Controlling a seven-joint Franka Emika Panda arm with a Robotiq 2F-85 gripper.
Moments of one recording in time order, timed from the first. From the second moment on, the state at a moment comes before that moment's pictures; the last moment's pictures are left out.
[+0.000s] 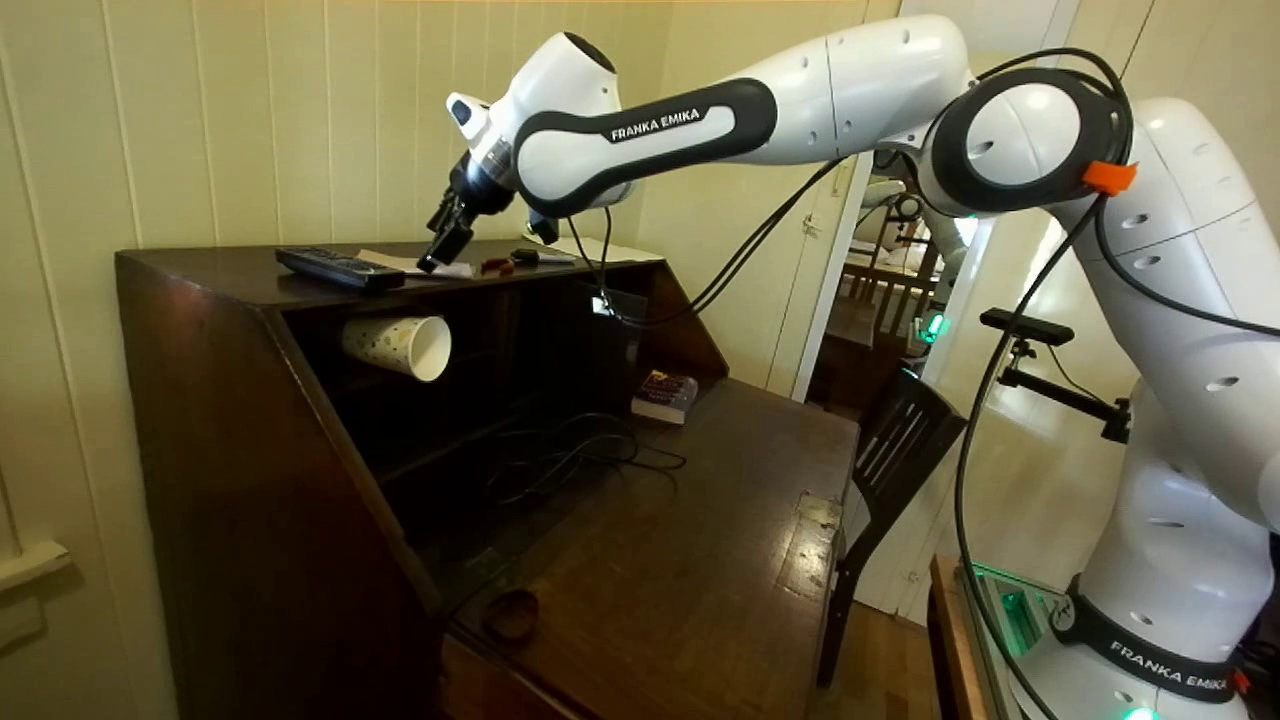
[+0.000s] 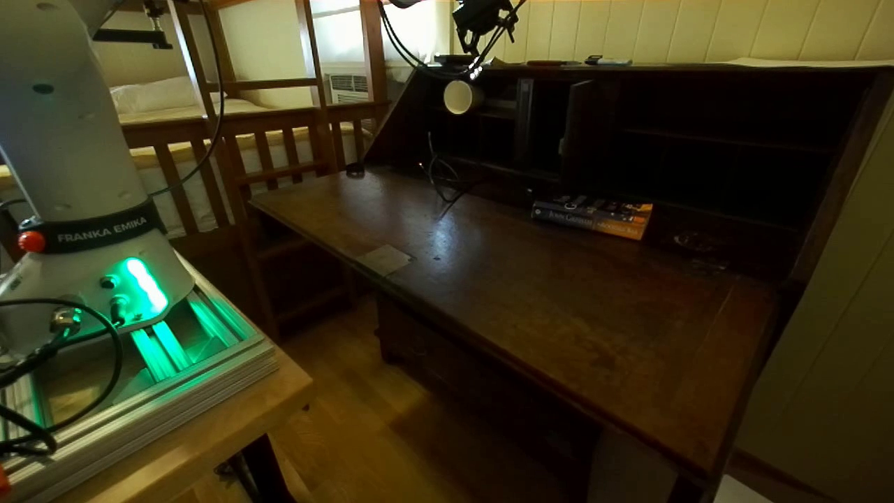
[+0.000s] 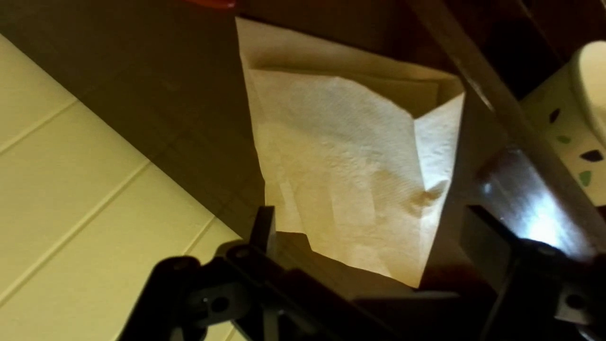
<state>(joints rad) -0.02 0.68 0.05 -1.24 -0.15 2.66 -0.64</state>
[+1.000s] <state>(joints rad) -0.03 0.68 0.01 -1.22 -0.15 2.55 -0.55</state>
